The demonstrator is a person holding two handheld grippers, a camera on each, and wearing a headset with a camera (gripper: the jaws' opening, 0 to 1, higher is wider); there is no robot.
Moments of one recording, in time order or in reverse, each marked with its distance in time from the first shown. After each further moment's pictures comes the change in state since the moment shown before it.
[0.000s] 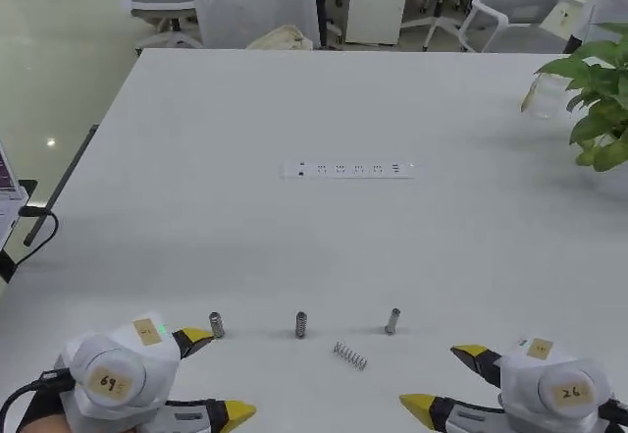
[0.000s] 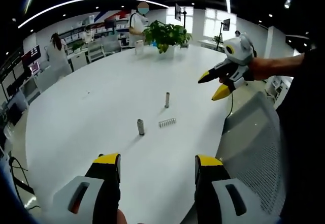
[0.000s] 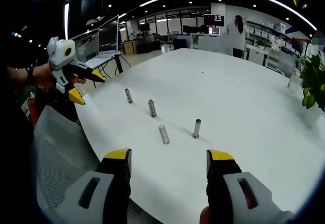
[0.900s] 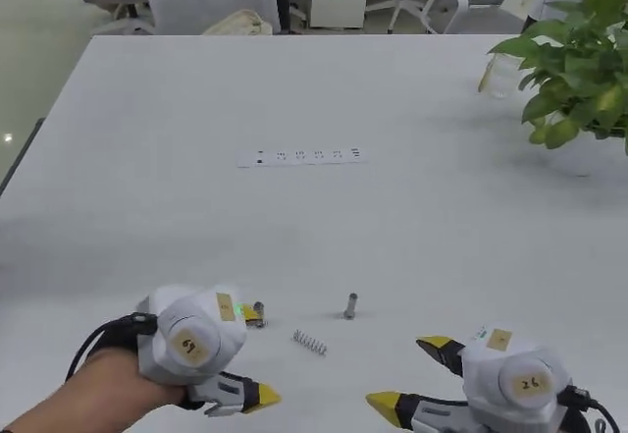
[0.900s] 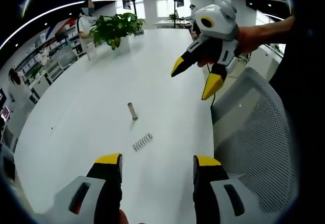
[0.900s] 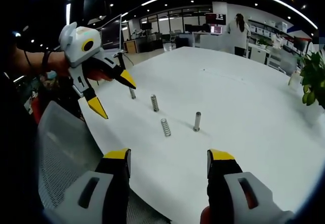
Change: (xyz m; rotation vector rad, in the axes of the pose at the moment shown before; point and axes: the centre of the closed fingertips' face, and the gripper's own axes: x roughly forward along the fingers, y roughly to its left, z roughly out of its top) left arm 0.082 -0.050 0.037 0.325 0.104 -0.225; right arm -0.013 0.001 -0.012 -0.002 0.012 0.024
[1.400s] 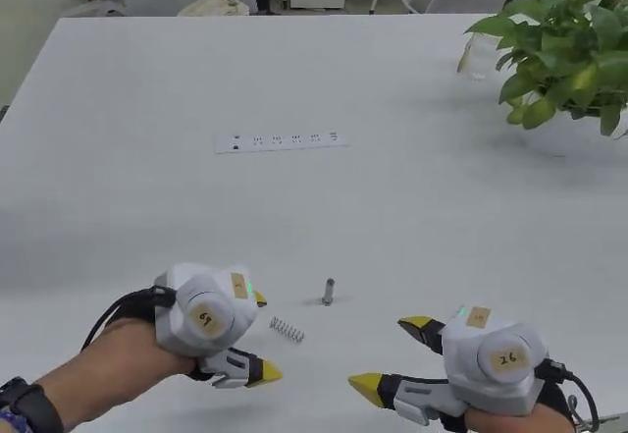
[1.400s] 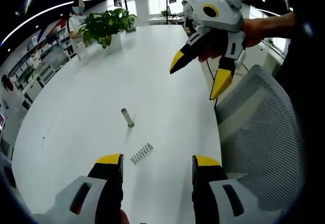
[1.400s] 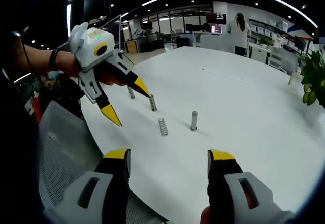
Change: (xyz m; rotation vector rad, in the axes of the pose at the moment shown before) left arm 0.038 0.007 0.012 0.037 0.023 -0.048; right arm -0.003 -0.011 -0.001 0.003 0.001 0.011
